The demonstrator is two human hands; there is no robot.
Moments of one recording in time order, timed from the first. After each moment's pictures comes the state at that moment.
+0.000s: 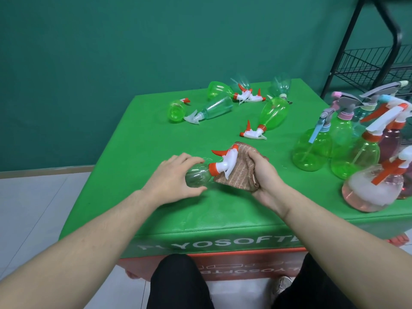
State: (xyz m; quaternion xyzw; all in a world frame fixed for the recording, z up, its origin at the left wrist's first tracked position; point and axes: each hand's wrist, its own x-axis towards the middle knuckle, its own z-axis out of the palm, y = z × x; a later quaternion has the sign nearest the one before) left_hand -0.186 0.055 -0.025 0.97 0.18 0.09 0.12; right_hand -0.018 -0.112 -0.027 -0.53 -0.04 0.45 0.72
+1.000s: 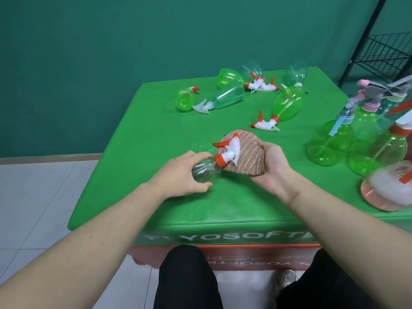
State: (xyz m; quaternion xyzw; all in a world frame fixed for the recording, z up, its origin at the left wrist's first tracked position) left_hand -0.192 0.060 -0.033 0.95 0.21 0.05 0.23; right_hand -0.019 -0.093 -0.016 -0.43 0.01 0.51 0.74
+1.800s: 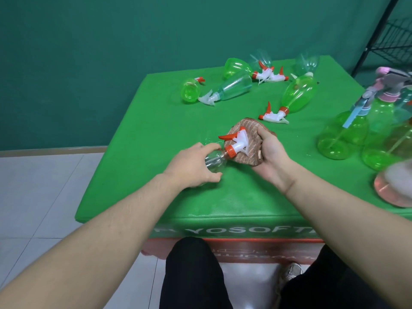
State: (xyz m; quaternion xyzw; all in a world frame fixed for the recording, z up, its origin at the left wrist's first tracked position) left_hand -0.174 0.052 -0.034 0.95 0.26 0.02 0.15; right_hand -0.018 -0.068 -0.031 -0.46 0.00 0.48 0.75
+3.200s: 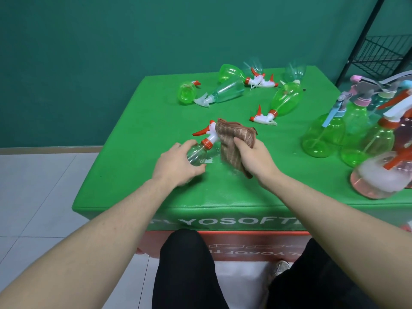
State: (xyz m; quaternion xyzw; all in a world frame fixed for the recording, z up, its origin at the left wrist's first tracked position) left_hand -0.201 0.037 -0.037 0.91 0.38 0.10 0.15; right_hand -0.054 -0.102 -0.020 -0.73 -0.28 0.26 0.56
